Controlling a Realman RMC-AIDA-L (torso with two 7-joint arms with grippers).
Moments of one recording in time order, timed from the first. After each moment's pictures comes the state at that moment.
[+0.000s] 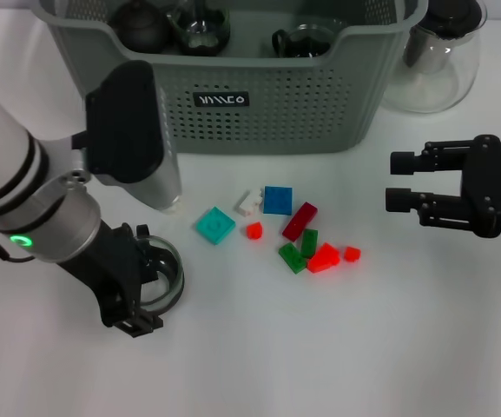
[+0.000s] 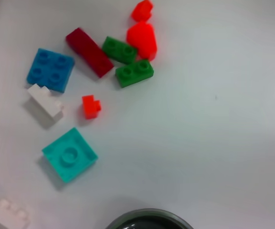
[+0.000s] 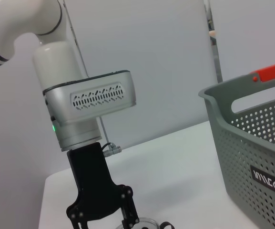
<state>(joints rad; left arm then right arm) -0.41 -2.18 1.51 1.57 2.67 1.80 -2.10 0.47 2.07 -0.70 -0.83 -1.98 -1.83 1.44</state>
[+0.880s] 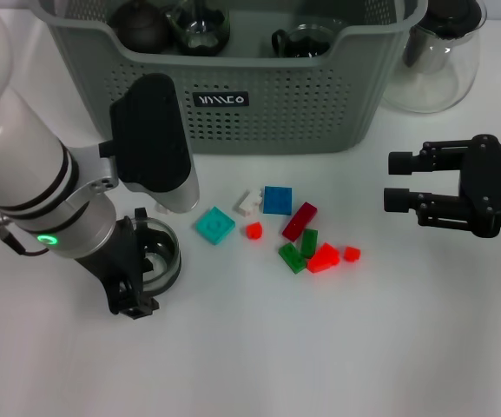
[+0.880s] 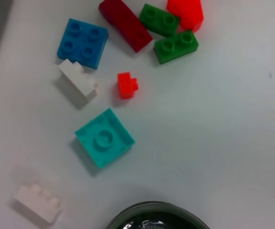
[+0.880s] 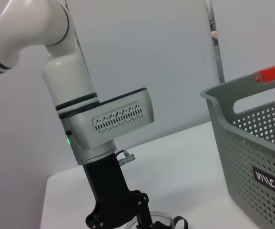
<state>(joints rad) -0.43 -2.18 1.61 1.50 2.76 1.67 -2.18 0.47 2.07 -0.70 -0.82 -1.98 -1.83 1.44</state>
